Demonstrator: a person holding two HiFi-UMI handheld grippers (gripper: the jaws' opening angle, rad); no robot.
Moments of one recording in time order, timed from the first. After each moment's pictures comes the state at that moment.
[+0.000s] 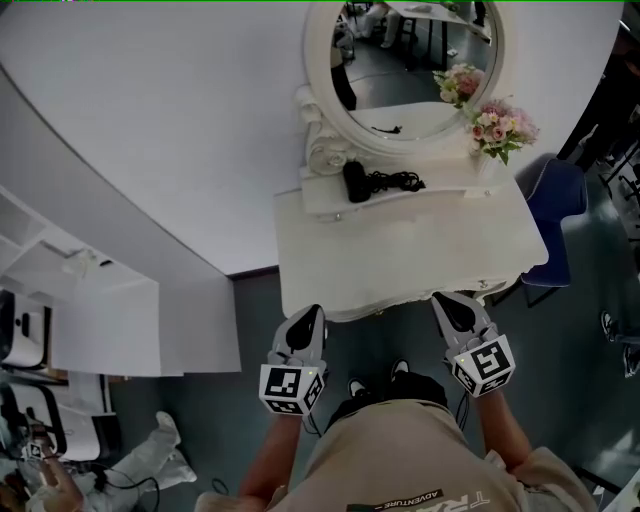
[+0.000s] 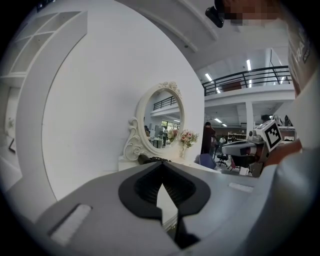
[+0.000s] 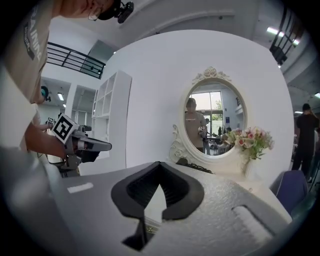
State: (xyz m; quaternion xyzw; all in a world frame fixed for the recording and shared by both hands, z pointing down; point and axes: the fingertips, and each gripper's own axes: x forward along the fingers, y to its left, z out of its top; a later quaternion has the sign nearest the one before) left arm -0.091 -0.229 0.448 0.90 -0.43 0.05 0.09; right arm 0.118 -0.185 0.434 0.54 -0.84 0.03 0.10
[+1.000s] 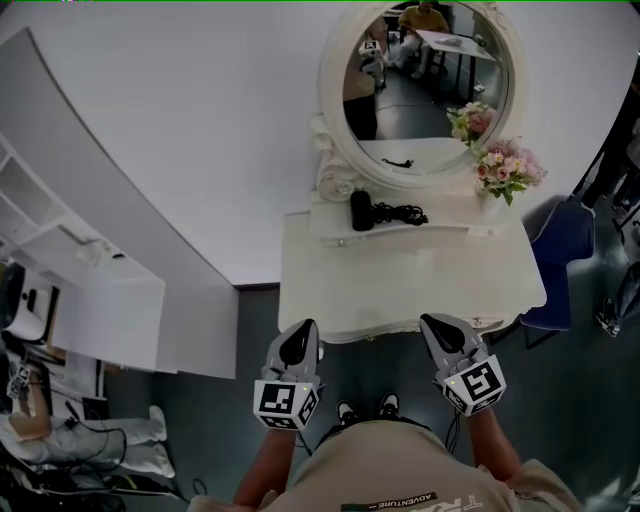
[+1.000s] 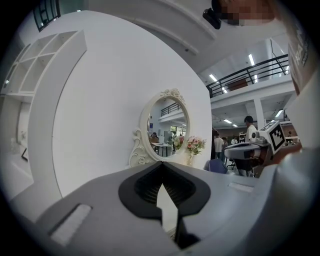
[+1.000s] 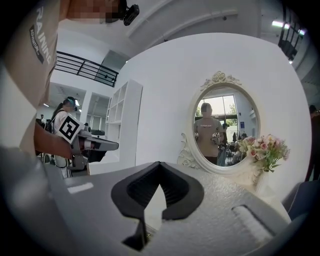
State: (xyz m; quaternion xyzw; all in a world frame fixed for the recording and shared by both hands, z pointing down) left arm -0.071 -0.222 0.412 0.87 -0.49 0.02 0.06; right arm 0.129 -0.193 0.407 0.47 -0.88 0.00 0.08
